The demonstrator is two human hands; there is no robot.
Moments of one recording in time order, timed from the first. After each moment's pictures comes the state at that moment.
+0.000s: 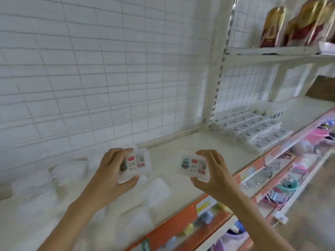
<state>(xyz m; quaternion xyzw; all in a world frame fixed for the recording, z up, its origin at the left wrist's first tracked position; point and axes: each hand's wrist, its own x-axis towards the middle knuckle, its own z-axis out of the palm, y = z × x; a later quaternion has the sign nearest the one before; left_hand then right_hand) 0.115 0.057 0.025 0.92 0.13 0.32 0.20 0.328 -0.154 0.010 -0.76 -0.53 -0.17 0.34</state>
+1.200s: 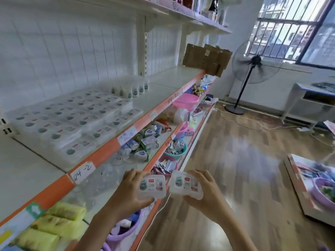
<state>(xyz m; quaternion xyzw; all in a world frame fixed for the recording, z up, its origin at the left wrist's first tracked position) 0.610 -0.328 -0.098 0.93 -0.10 0.10 0.32 0.645 -0.575 -0.081 -0.91 -0.21 -0.02 0.36</state>
